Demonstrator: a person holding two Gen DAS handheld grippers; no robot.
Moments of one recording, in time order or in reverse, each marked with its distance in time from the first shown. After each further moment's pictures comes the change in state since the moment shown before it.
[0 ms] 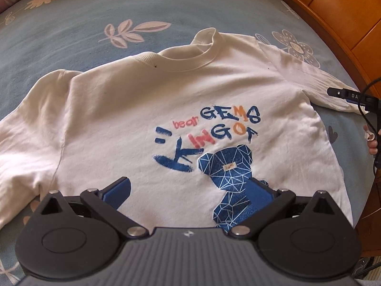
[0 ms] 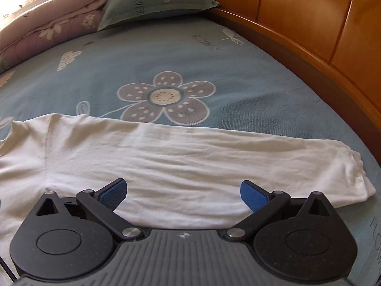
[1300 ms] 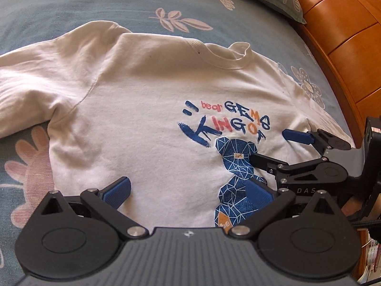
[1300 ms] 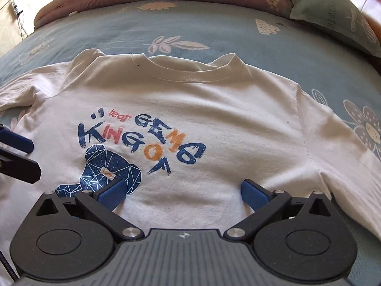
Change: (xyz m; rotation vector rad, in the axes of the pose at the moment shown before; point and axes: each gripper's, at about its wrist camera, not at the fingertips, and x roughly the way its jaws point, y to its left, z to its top) left arm -0.015 0.035 -0.056 -0.296 -0.113 -0.078; right arm -0.035 0.231 -0.067 -0.558 0.050 0.433
